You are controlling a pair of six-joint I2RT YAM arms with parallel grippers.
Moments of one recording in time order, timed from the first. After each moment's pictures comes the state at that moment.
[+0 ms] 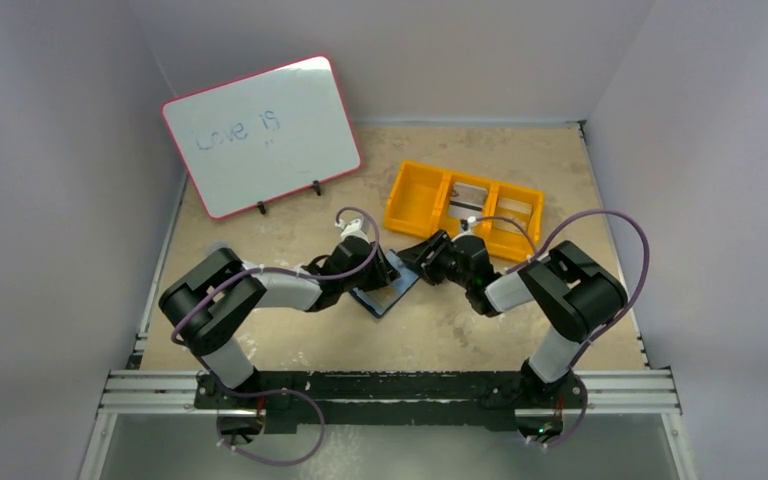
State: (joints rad) left arm -0.80 1.67 0.64 0.40 -0.07 -0.95; right arm 0.56 1.70 0.42 0.85 -0.14 1.27
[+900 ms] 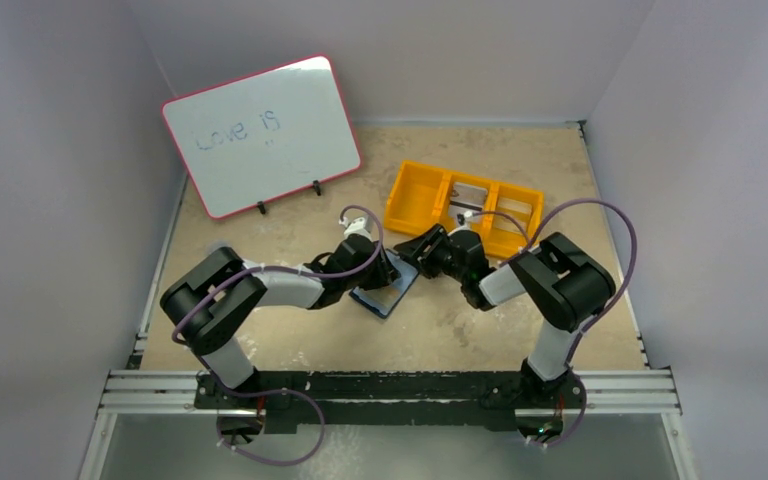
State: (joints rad) left arm -0.81 1.67 0.67 0.35 -0.07 -0.91; right arm 0.56 1.75 0.49 0.82 -0.12 1.26
